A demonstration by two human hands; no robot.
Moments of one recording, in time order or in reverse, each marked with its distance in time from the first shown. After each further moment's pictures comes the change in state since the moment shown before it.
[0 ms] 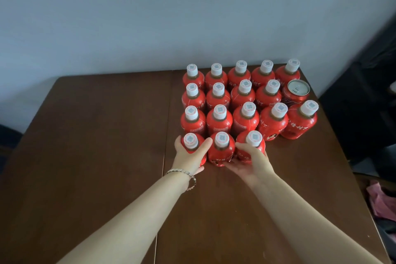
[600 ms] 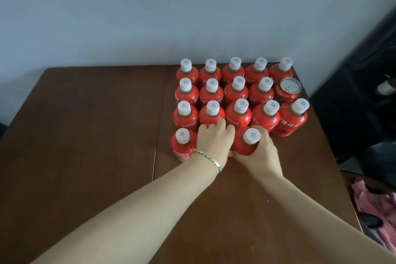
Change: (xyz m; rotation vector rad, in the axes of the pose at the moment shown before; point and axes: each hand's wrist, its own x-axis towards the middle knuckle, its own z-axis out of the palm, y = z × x) left_hand -0.012 0.028 0.065 1.601 0.143 1.003; right_hand -0.014 -0.025 -0.024 -1.316 0.072 -0.807
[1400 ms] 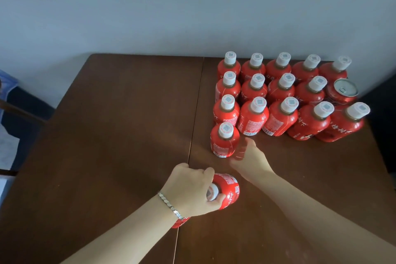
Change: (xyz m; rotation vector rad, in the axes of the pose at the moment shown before) left_hand -0.135 -0.096 0.013 -0.131 0.038 0.131; right_hand -0.017 -0.046 0.083 -0.200 -0.463 0.113
